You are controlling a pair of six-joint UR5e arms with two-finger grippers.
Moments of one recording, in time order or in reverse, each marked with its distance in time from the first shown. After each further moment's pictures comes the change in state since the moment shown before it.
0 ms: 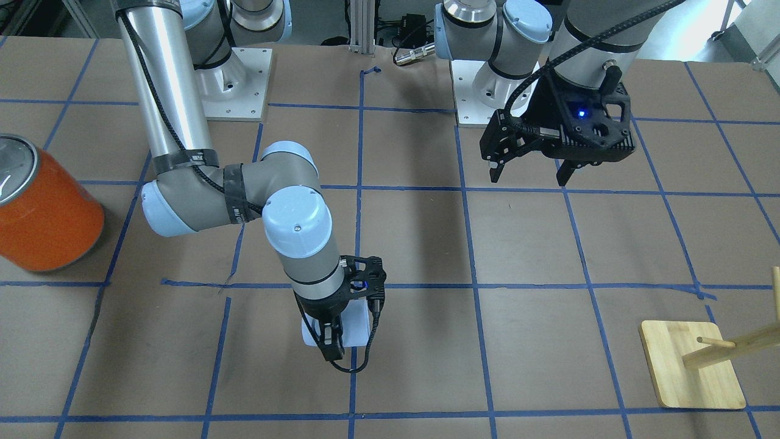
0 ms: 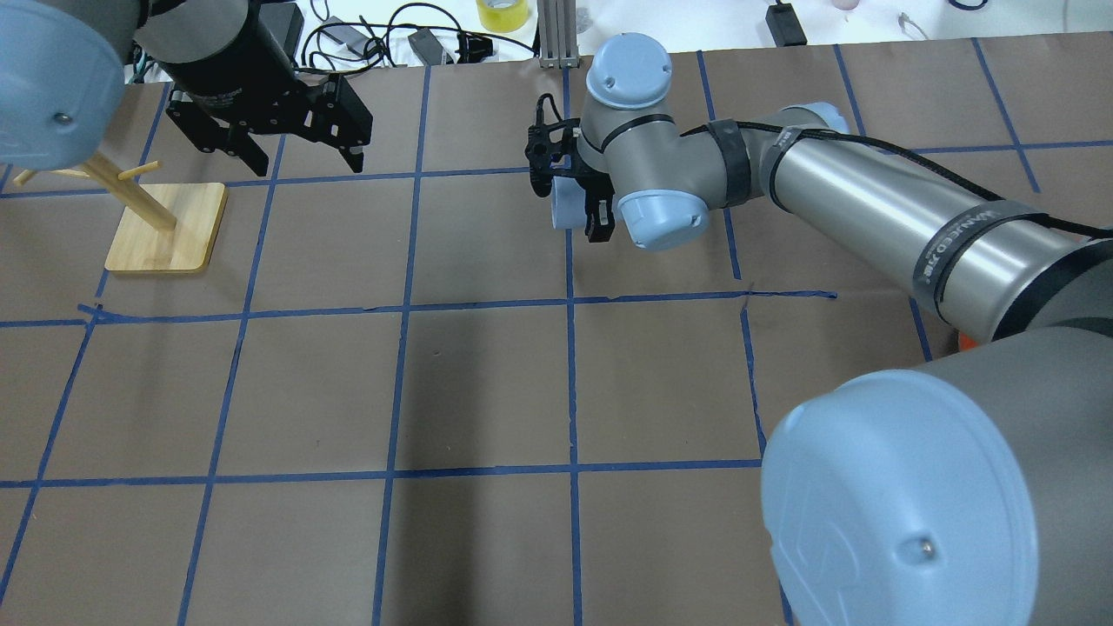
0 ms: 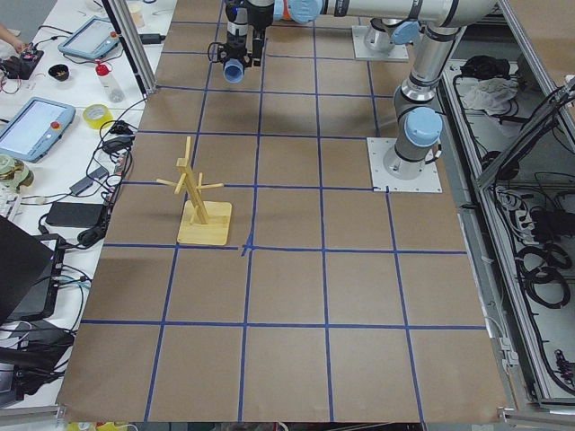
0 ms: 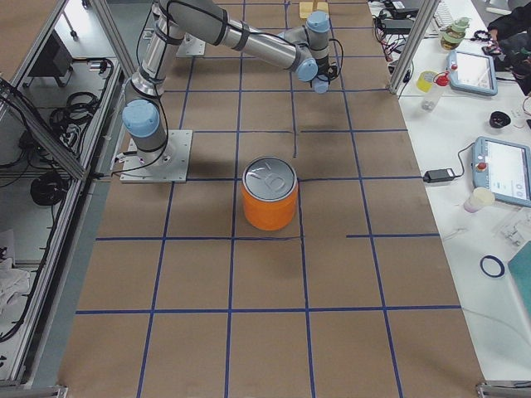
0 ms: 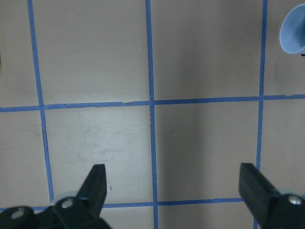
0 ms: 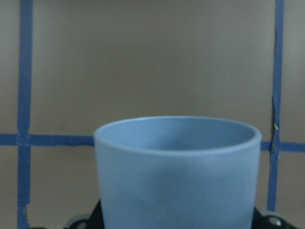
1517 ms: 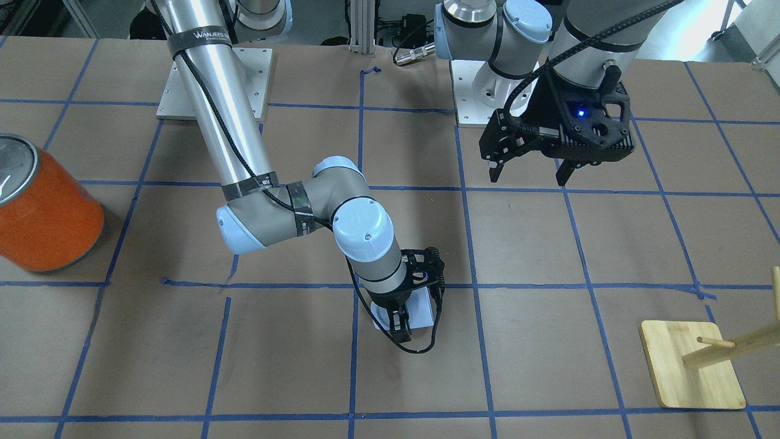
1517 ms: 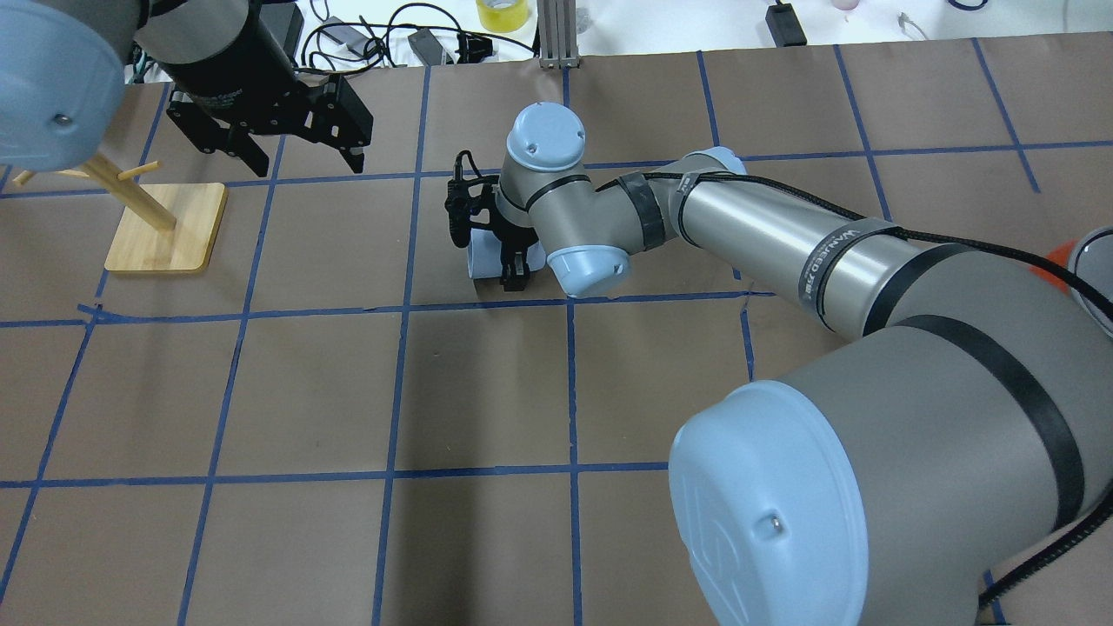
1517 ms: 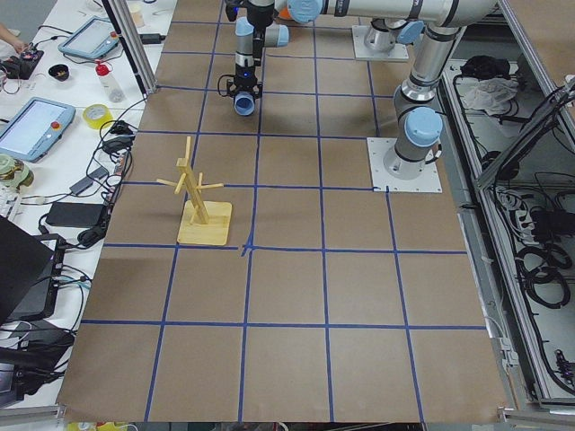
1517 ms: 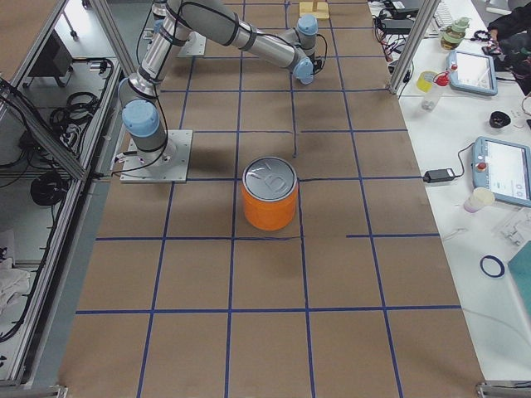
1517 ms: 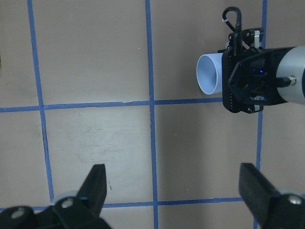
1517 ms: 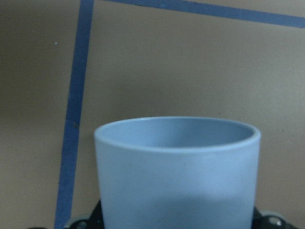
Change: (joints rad) left arm -0.001 0.000 -0.001 0.000 -0.001 0.000; right arm 0.104 0.122 -0.050 -0.076 0.146 0.115
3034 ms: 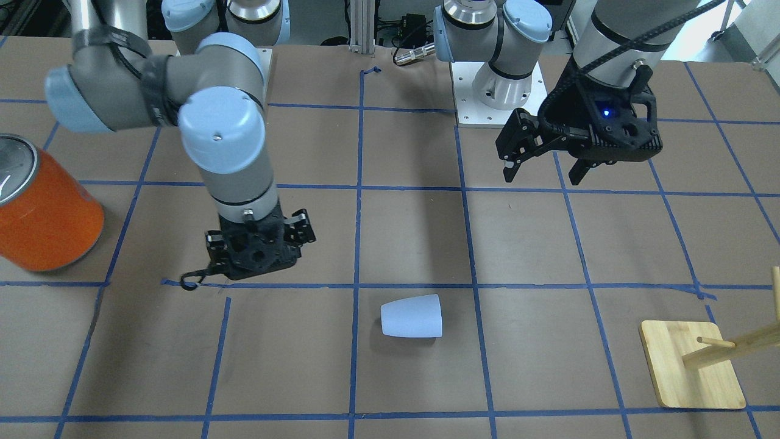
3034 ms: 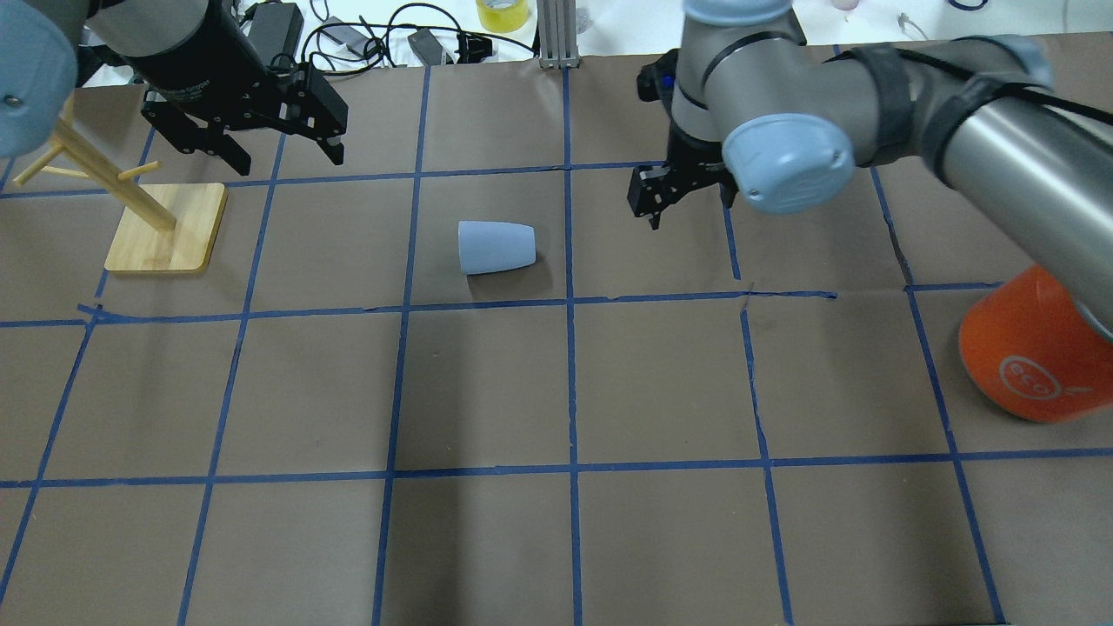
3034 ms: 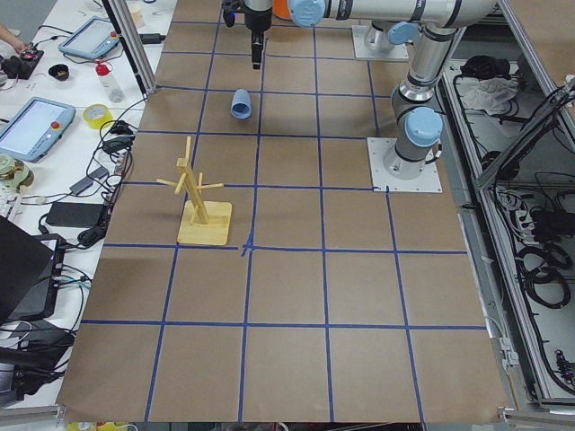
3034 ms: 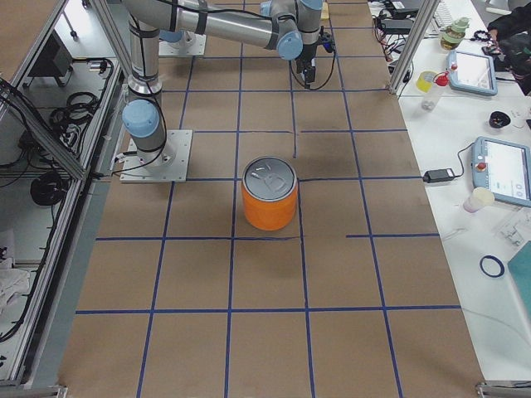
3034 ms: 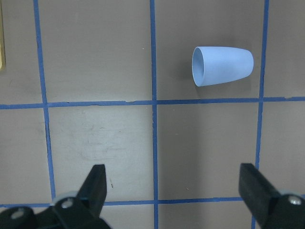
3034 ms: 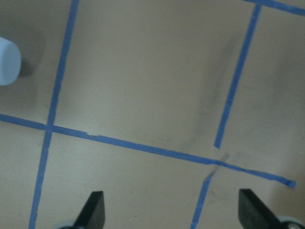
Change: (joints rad) left arm 0.090 -0.009 0.002 -0.020 -0.114 0.024; right arm -0.279 -0.487 0.160 0.536 -0.236 1.177
